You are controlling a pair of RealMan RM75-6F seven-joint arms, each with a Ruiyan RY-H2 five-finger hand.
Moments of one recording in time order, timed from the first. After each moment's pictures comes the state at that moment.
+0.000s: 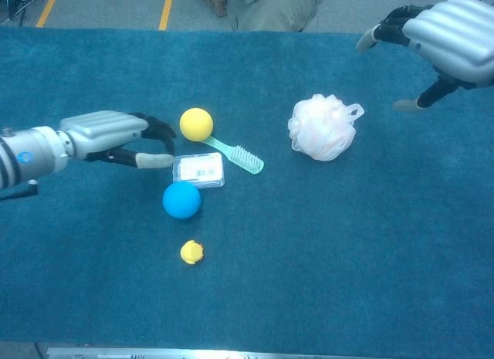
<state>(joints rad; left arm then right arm) -0.76 -1.25 0.00 -1.75 1.17 0.71 0.22 0.61 -1.11 0.05 -1.83 -1.37 1.11 -0.45</state>
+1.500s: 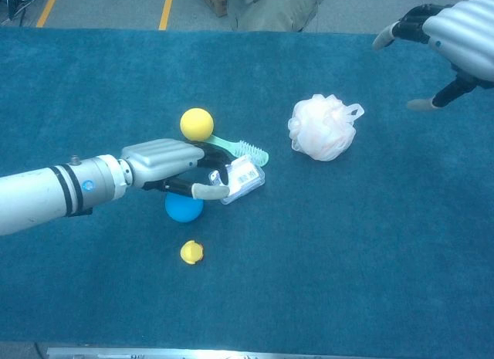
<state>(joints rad) -0.82 -1.46 -0.02 -1.74 1.14 0.71 0.25 0.55 -1.09 0.07 -1.81 -1.40 1.11 -0.38</state>
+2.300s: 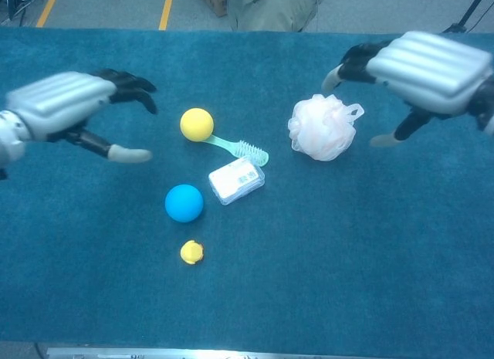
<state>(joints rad) -0.66 -1.14 0.04 -1.97 1.24 1.07 0.36 0.63 -1.10 0.05 -1.87 -1.53 0.97 -0.38</state>
